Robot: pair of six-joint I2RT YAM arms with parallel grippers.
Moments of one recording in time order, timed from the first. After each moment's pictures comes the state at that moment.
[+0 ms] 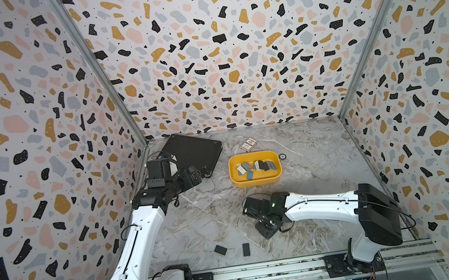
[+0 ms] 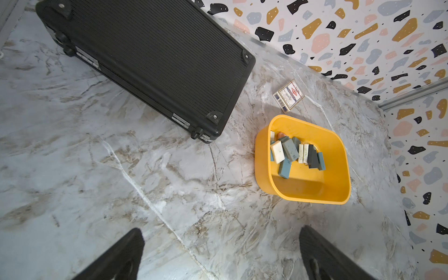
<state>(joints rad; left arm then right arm) -0.05 1.12 1.01 -0.67 0.23 -0.38 1.11 1.67 1.21 -0.91 0.10 0.46</state>
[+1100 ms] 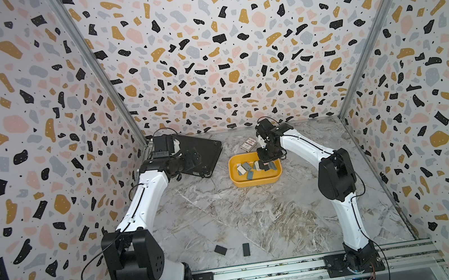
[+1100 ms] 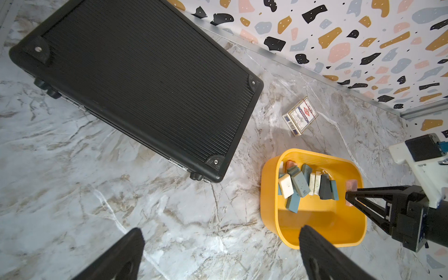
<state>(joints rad) -0.05 1.48 1.31 -0.67 0.21 -0.34 0.52 2.22 2.02 -1.03 -0.05 0.22</state>
